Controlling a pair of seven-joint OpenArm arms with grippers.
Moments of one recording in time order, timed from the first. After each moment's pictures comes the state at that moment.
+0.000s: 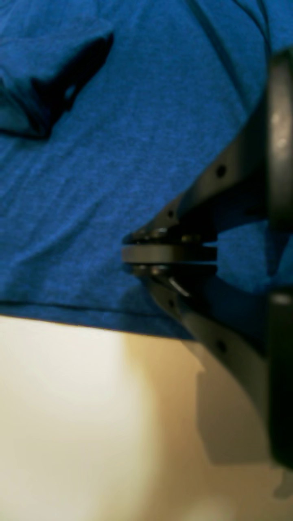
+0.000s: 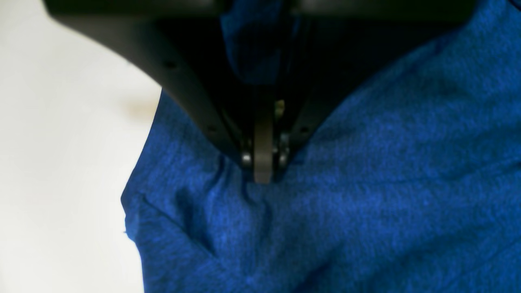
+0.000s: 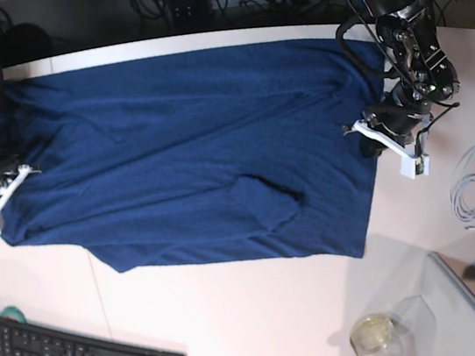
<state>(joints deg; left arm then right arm) -0.1 -6.3 -28.0 72.2 -9.0 -33.2 36.0 1.2 29.6 -11.4 59.5 26.7 -1.7 -29.2</state>
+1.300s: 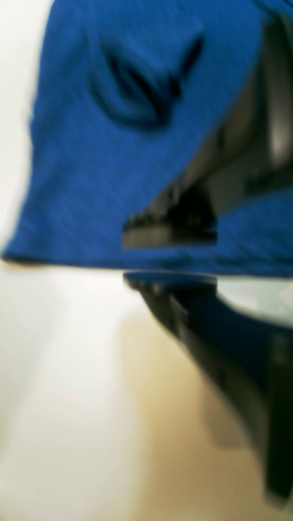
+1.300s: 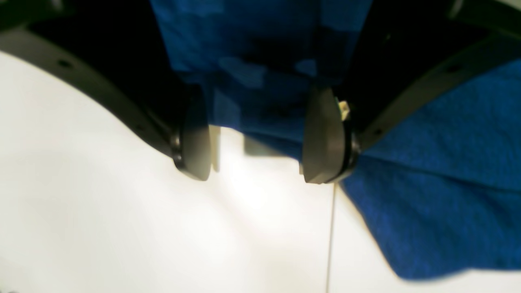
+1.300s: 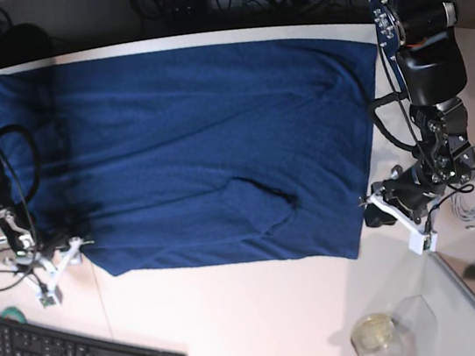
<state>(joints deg) -21.9 -15.3 -16.4 46.9 -9.4 -33.4 29.3 31.2 19.8 -26.3 28.5 26.5 8.4 -19.5</state>
